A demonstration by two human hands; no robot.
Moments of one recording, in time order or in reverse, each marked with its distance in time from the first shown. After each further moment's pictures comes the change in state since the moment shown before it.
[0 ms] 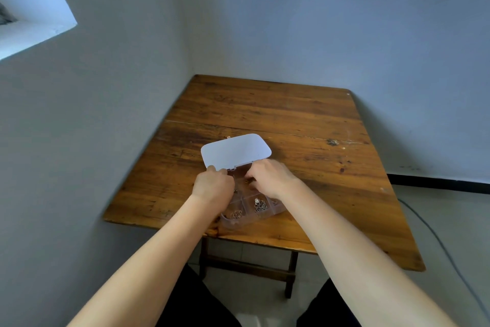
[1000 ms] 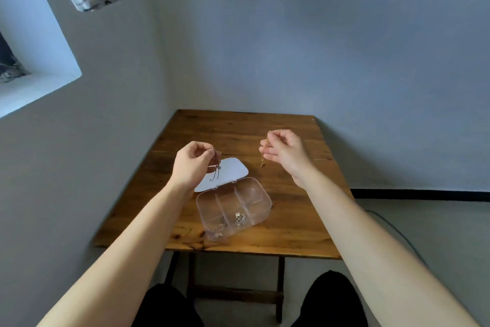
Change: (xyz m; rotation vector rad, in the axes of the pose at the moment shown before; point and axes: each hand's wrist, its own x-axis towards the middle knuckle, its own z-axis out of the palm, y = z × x) left_hand -0.014 -0.028 -0.083 -1.737 0.453 -0.220; right_hand -0.067 0.043 -0.090 1.471 0.638 0.267
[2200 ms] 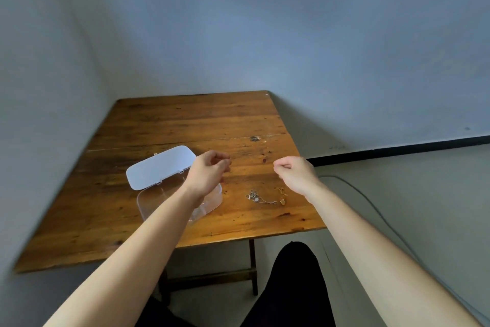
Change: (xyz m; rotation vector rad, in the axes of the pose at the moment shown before) left_hand -0.035 -0.033 0.136 0.176 -0.389 -0.075; right_hand -0.056 0.069 -0.141 -0.714 0.142 0.269
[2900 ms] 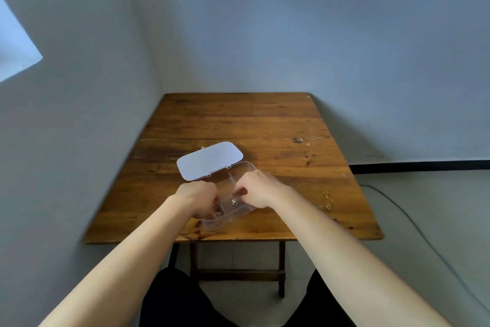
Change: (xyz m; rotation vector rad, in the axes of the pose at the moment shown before) left_hand -0.022 -0.048 -0.116 1.274 -0.430 -0.064; right_hand -0.022 -0.115 0.133 -0.573 -0.481 -0.500
